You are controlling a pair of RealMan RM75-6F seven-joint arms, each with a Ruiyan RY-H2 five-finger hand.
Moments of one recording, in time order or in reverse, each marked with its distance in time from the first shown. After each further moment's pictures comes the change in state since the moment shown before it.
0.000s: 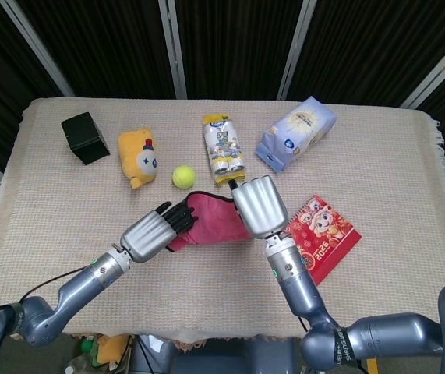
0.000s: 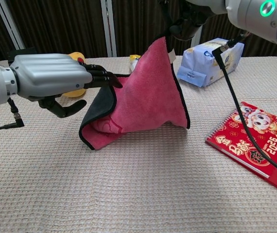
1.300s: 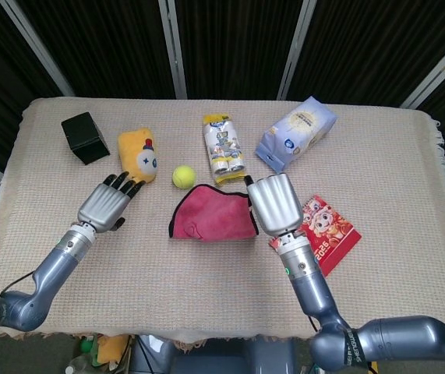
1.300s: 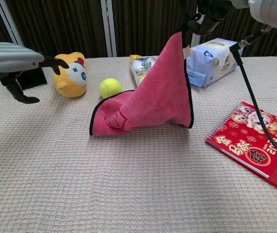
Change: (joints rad) left arm -0.003 0.072 0.013 0.081 -0.358 0.093 -0.065; right arm -0.032 0.053 -0.018 -0.022 -0.005 0.030 0.016
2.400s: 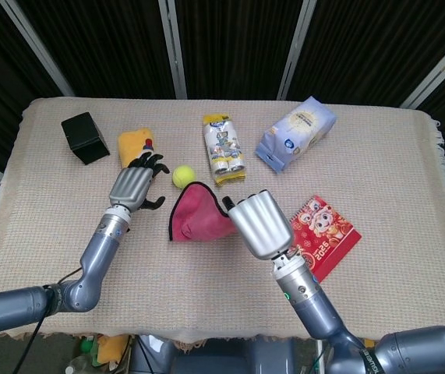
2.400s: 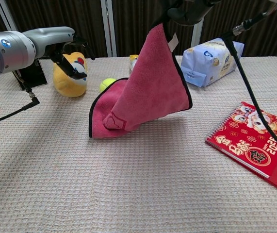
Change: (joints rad) left arm -0.122 -0.232 -0.197 0.083 -0.304 0.099 -0.109; right arm -0.012 0.080 -0.047 -0.177 -0.153 -0.038 0.000
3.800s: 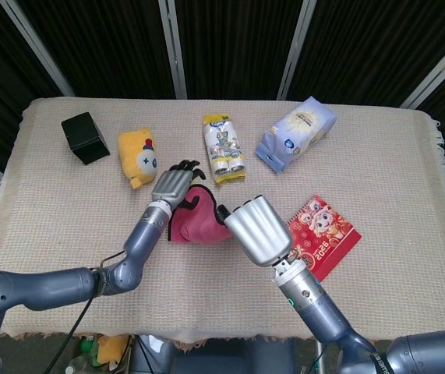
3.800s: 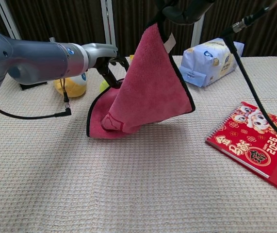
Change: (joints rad) left arm -0.234 -0.158 -0.023 0.215 -0.279 -0.160 0.059; right arm -0.020 0.063 -0.005 -0.033 -0.058 -0.077 0.073
